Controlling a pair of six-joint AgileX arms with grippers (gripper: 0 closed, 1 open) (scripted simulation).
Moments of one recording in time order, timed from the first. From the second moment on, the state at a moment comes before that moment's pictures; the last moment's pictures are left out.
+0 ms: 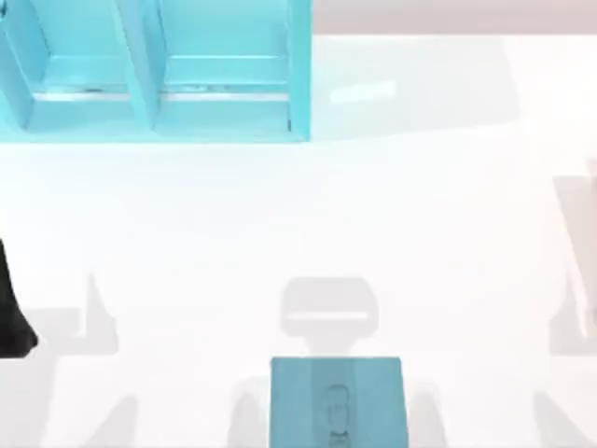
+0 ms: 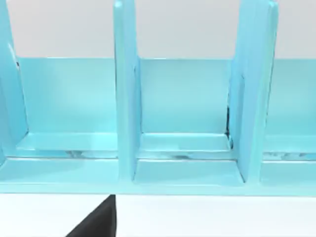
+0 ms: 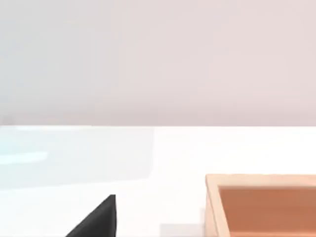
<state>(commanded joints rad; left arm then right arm) 0.00 0.00 0.00 0.00 0.00 0.00 0.00 0.00 0.00 0.00 0.00 0.00</state>
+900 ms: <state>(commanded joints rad) 0.34 0.52 0.71 -0.48 -0.05 0.91 0.00 0.00 0.00 0.00 0.00 0.00</state>
